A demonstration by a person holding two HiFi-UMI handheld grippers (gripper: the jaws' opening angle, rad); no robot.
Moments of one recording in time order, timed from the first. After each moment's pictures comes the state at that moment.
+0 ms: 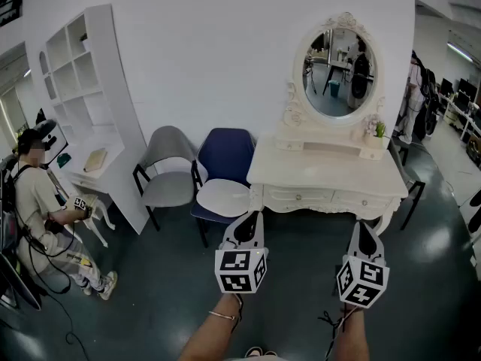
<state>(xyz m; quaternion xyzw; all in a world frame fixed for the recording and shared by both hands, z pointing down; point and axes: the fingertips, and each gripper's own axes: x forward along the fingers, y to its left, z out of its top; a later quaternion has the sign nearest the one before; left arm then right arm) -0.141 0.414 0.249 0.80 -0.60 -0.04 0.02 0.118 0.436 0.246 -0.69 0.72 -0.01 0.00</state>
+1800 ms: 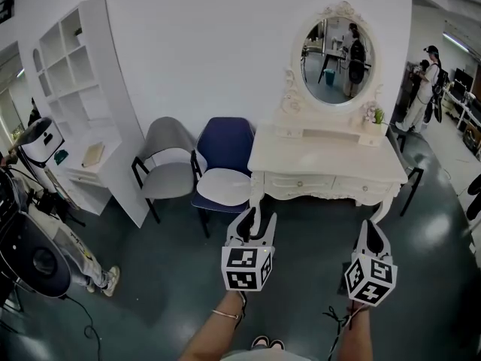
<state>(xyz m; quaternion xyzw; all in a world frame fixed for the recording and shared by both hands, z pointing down) -0.143 0.440 0.275 0.82 -0.57 -0.01 0.04 0.118 0.474 0.266 -0.71 0.71 -0.04 0.00</state>
